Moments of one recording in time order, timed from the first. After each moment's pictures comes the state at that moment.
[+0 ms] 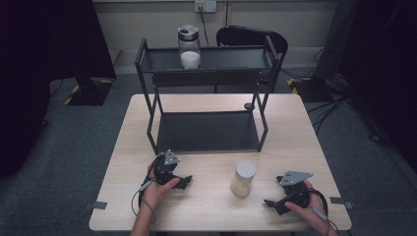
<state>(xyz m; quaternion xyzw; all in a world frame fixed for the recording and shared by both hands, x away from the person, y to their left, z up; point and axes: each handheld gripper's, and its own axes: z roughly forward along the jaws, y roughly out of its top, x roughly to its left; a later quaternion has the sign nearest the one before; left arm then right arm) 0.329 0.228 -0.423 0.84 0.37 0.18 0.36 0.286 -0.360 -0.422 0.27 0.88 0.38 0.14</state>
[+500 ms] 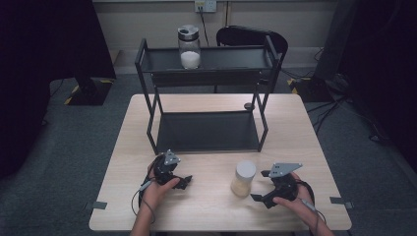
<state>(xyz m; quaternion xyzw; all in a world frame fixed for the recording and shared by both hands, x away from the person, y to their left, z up) 0.329 0.228 -0.423 0.84 0.37 0.18 0.36 0.311 -0.337 -0.408 0.24 0.86 0.44 0.09</state>
